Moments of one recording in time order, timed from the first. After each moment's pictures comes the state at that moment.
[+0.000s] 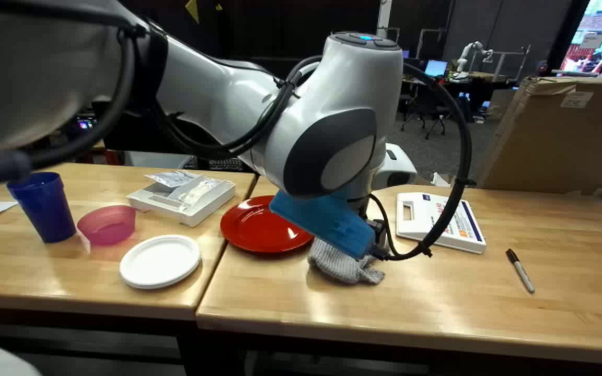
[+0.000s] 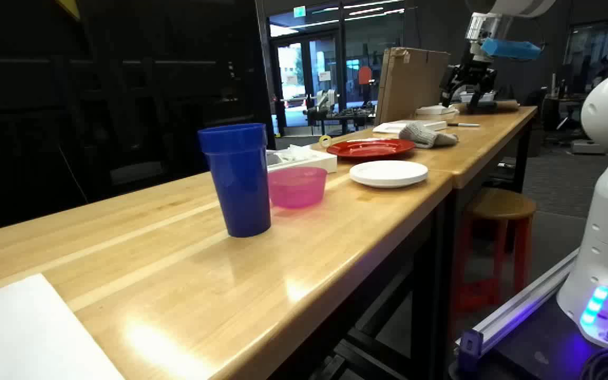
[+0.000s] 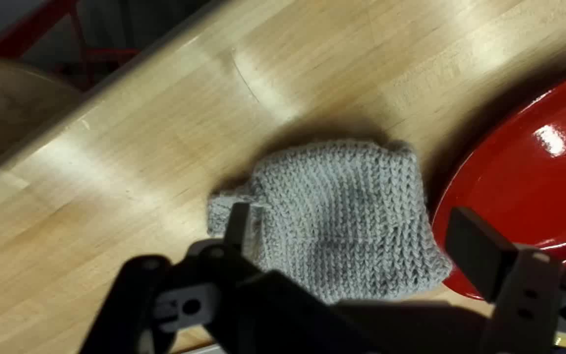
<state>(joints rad) -0.17 -0.55 -0.31 -2.55 0.00 2.27 -0.16</state>
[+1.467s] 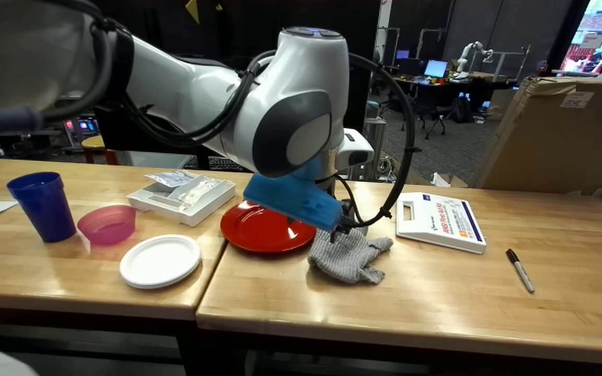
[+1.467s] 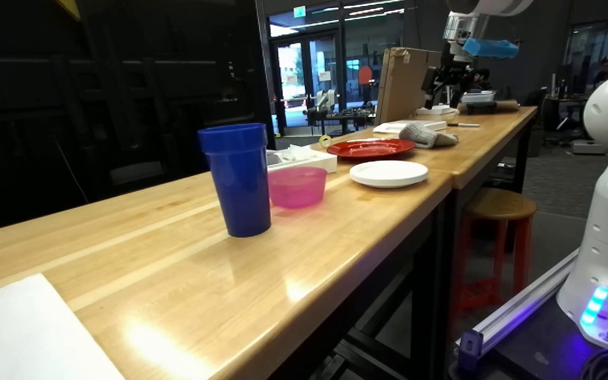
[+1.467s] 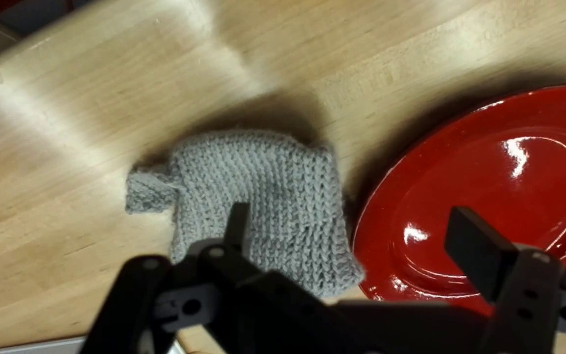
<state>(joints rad) -0.14 -0.55 -0.19 -2.55 0.00 2.26 -0.16</state>
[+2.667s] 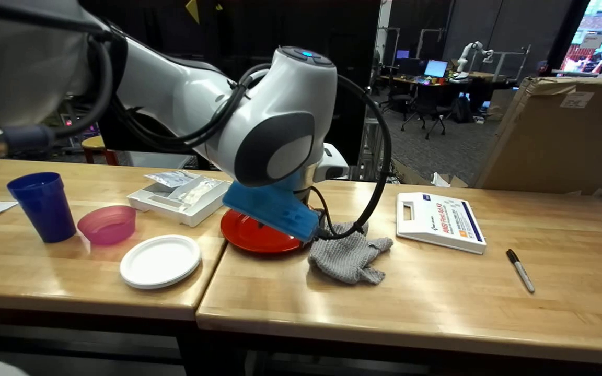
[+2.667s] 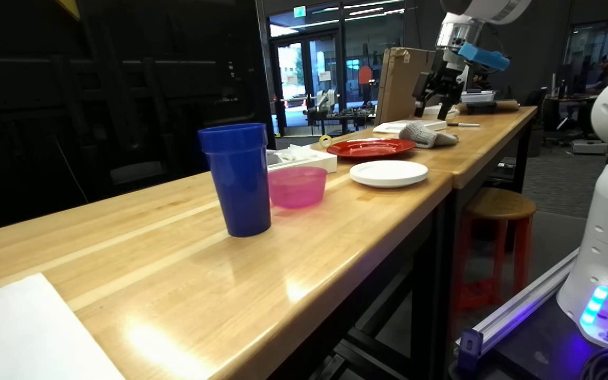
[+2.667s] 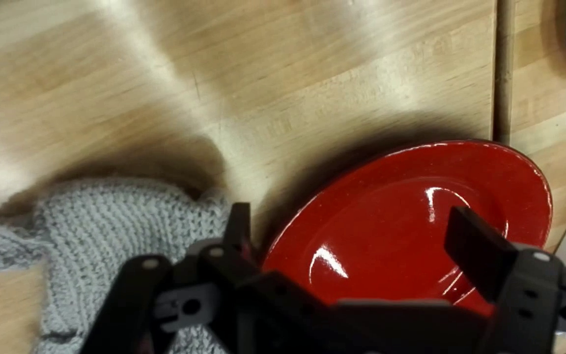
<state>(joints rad) -0.05 -0.57 -0.21 -2.60 0.15 2.22 -0.25</state>
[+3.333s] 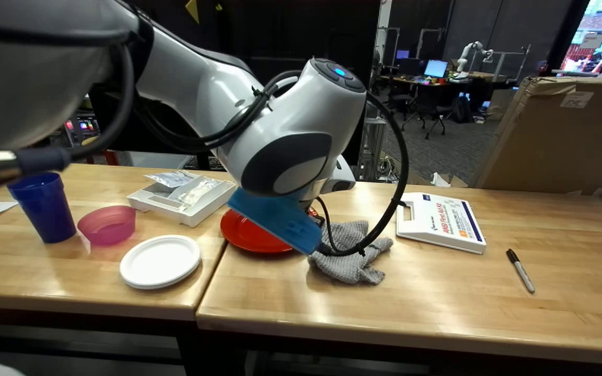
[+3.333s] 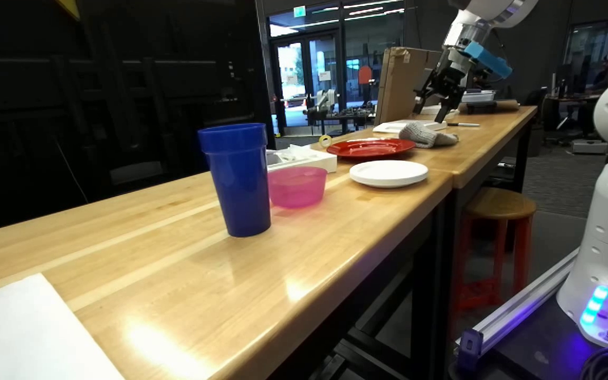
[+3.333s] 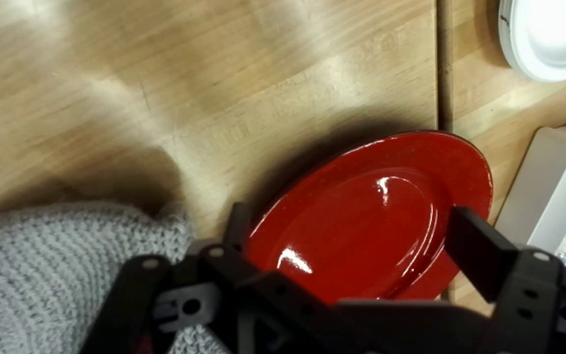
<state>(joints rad) -0.03 -0.56 -0.29 -2.60 0.31 2.19 -0.37</state>
